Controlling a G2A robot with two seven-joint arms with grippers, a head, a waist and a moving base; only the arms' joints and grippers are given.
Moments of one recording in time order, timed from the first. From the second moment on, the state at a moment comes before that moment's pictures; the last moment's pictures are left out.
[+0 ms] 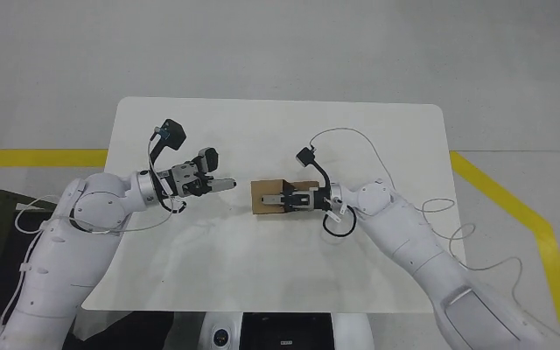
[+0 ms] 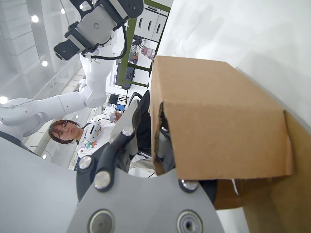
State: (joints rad) left arm 1.15 -0.88 -1.35 -1.63 0.15 -0.65 -0.78; right arm -0.72 -1.32 0.70 -0.92 0.36 -0.69 0.97
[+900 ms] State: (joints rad) left arm 1.15 -0.89 -1.32 -1.64 0.54 -0.97 -0.61; right arm -0.82 -1.21 0.92 -1.22 0.31 -0.49 1.17
